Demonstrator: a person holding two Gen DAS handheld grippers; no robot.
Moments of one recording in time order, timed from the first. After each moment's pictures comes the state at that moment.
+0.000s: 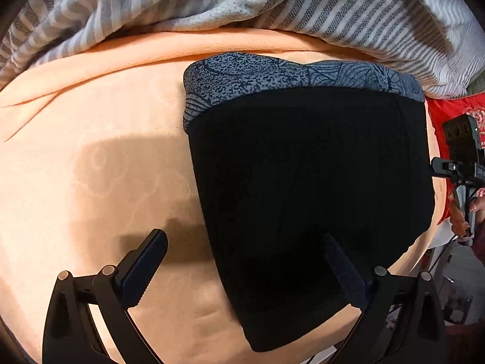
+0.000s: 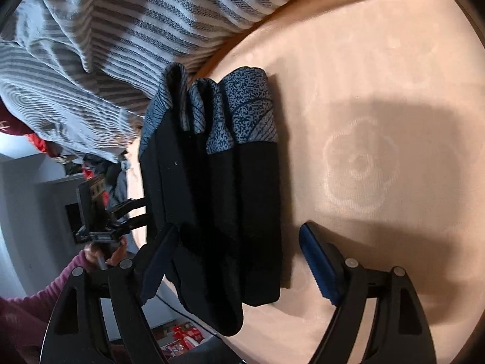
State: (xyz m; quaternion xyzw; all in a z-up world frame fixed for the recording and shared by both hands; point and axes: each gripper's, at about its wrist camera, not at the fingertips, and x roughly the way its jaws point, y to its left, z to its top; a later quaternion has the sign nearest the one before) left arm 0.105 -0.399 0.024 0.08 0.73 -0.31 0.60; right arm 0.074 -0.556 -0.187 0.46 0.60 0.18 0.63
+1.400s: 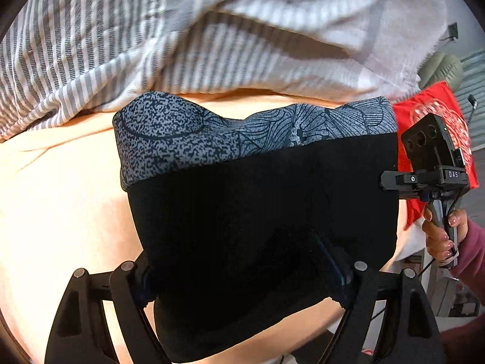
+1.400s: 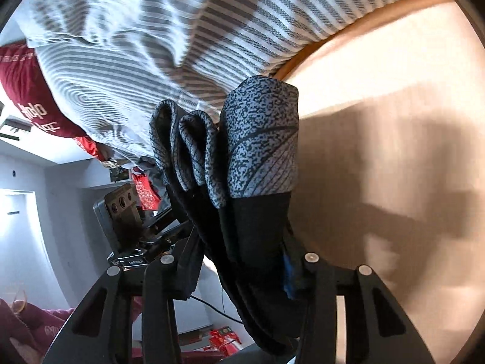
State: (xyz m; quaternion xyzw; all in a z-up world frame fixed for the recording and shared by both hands) left arm 0.028 -0.545 0.142 0.05 0.65 -0.37 0.66; right arm 0.032 -0.556 -0.110 0.53 0.53 0.23 0.62
